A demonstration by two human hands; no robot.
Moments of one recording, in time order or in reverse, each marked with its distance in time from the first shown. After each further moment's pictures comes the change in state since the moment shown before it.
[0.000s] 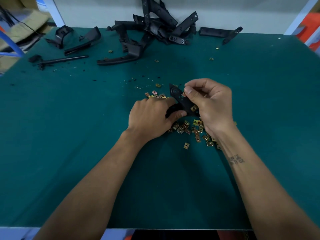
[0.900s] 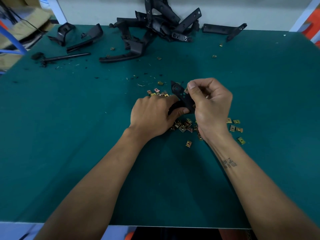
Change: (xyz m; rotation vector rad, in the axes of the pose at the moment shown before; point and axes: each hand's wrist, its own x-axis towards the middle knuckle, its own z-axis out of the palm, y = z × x) left_hand -0.001 0.002 -0.001 0.018 0.040 0.022; right_hand -0.010 0.007 0.020 0.039 0.202 -0.055
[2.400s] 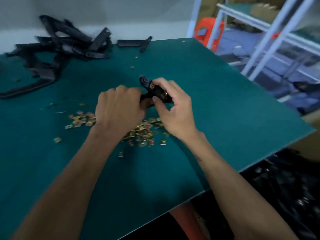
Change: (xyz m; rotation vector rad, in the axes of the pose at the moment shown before) left_hand 0.067 0.102 -0.024 0.093 -0.007 0.171; right_hand -0.002 -0.032 -0.113 -0.620 -0.013 -0.449
